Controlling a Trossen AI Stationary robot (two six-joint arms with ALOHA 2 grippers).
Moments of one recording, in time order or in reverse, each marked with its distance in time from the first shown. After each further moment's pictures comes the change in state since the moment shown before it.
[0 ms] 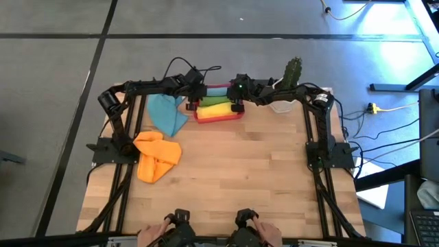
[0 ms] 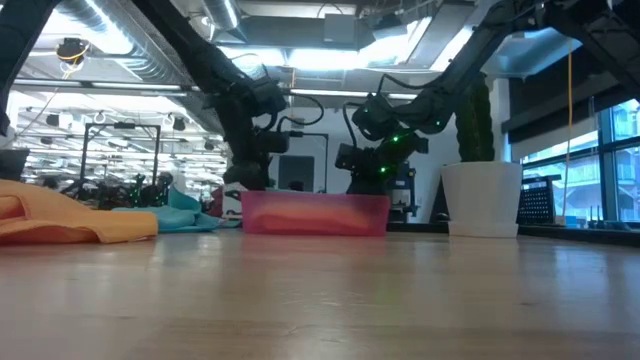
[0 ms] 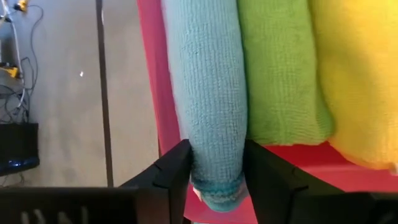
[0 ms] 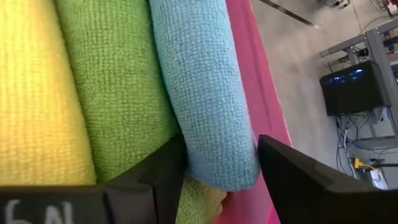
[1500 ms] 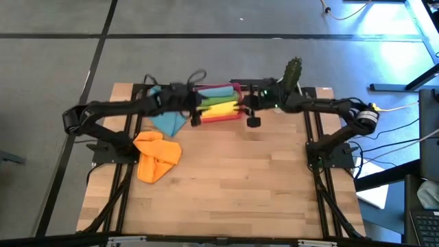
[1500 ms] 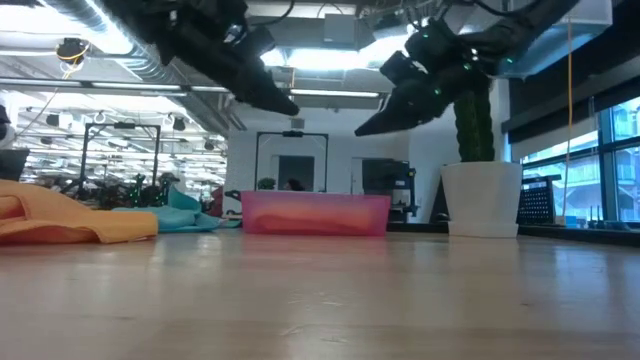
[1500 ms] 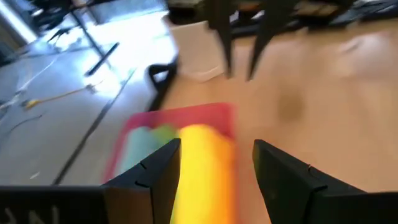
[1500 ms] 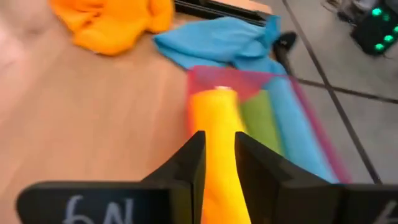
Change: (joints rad) left arm -0.277 -0.478 -0.340 0.421 0.199 -0.541; right arm 0.090 -0.550 -0.327 -0.056 -0.532 0.266
